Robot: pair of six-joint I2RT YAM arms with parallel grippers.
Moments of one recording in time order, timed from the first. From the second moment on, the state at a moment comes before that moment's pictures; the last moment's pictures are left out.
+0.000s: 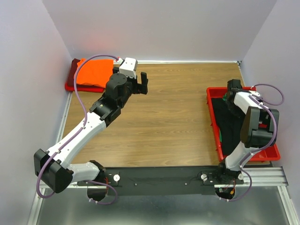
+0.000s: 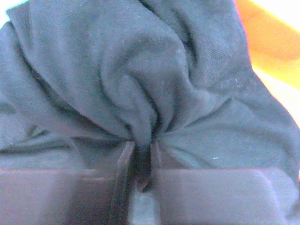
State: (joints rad) left arm -0.61 1.22 1.15 -0.08 -0.26 -0.14; right arm -0.15 1.74 1.13 -0.67 0.74 0.82
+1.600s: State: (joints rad) left arm -0.61 1.51 1.46 -0.06 -0.54 -0.20; right arm 0.49 1.96 2.16 -0.54 0.08 0.34
